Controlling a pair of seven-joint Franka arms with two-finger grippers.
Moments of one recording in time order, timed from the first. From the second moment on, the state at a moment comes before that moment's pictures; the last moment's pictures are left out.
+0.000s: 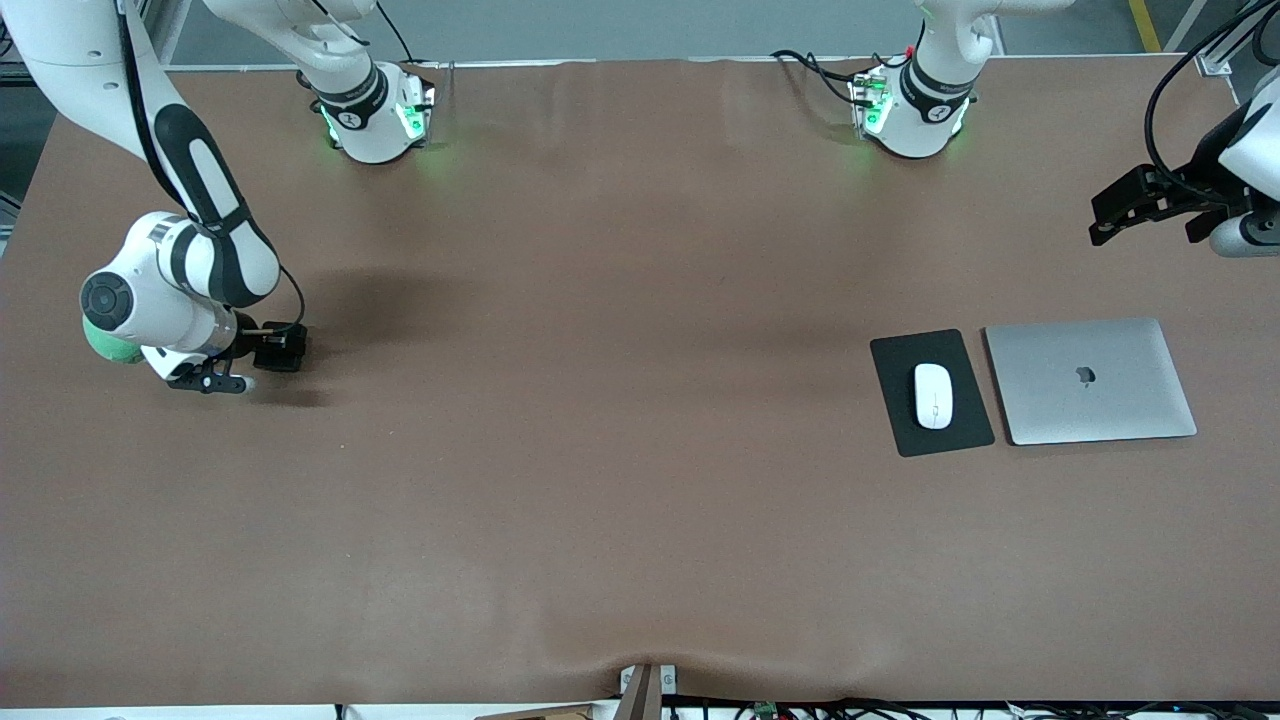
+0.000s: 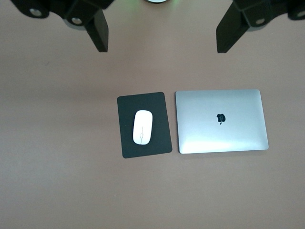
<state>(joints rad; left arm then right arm) -0.05 -0.02 -0.04 -1.51 0.02 1.47 -0.08 0.02 0.38 -0.23 -2.30 0.09 2.46 -0.21</state>
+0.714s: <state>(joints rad) -0.05 -0.03 -0.04 -1.50 0.02 1.48 -0.08 0.02 0.38 -0.23 -2.15 0.09 2.21 -0.21</state>
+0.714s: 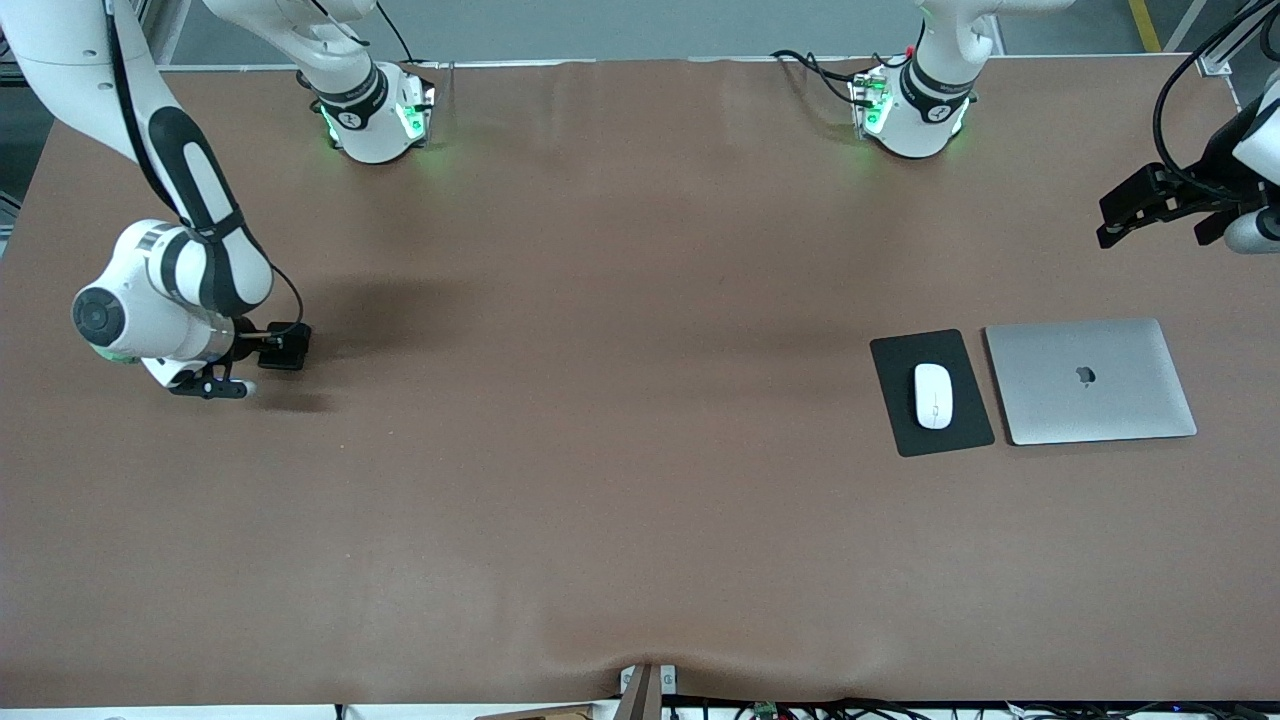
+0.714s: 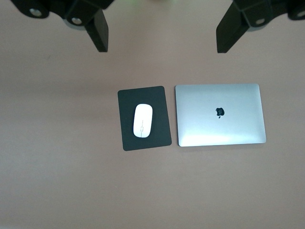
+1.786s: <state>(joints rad) -0.05 -0.03 -0.05 -1.50 0.02 1.47 -0.08 -0.01 0.37 -0.23 -1.70 0.17 1.66 -0.29</state>
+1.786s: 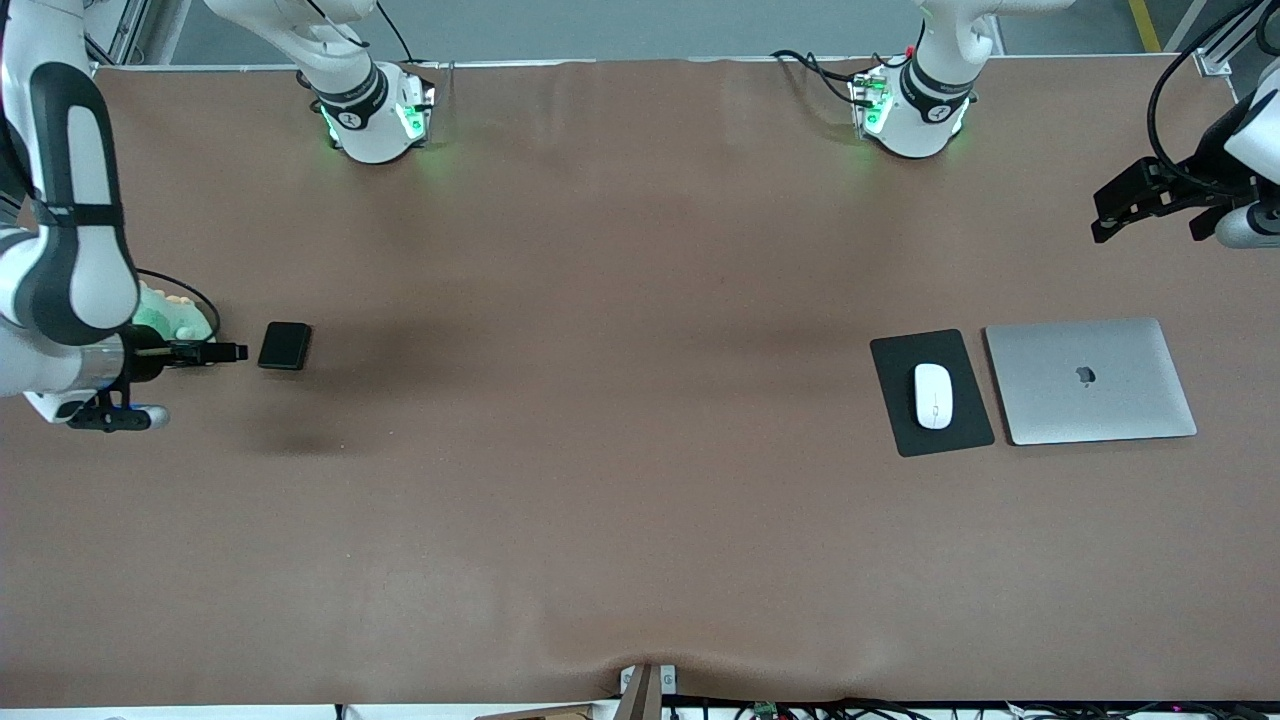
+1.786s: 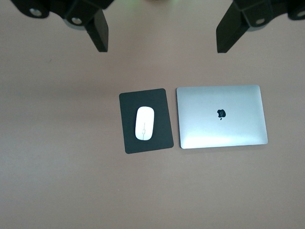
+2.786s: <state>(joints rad) -0.05 -0.06 -0.05 -1.49 0.02 1.42 -0.08 0.01 0.37 -0.22 -1.25 0.14 1.32 -0.39</state>
